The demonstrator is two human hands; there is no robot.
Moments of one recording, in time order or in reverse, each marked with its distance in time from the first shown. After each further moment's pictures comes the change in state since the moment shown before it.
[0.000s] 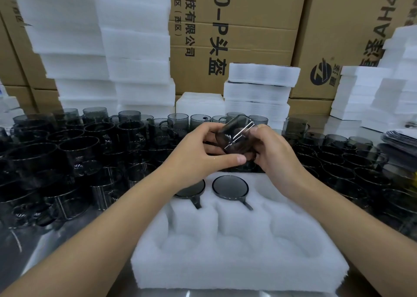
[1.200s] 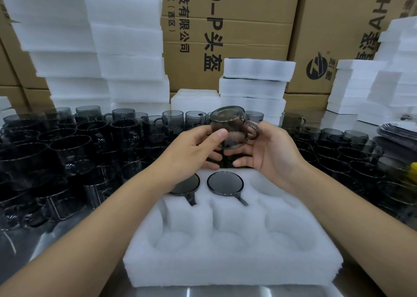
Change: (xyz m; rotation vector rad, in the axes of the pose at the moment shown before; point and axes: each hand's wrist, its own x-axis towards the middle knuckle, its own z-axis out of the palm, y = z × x) left_hand -0.001 0.004 0.003 -0.090 -0.046 -0.056; right_hand 0.000 -0.005 -0.007 0.363 -0.207 0.190
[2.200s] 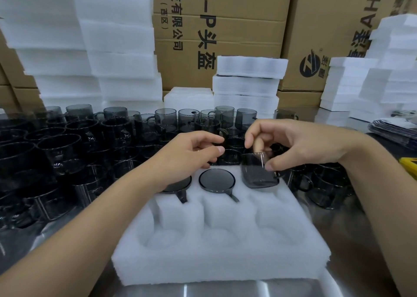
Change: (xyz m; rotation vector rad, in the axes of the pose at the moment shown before) left_hand 0.001 -0.003 0.002 0.100 -0.073 -0.050; right_hand -0.027 -0.062 -0.043 -0.948 -0.492 0.068
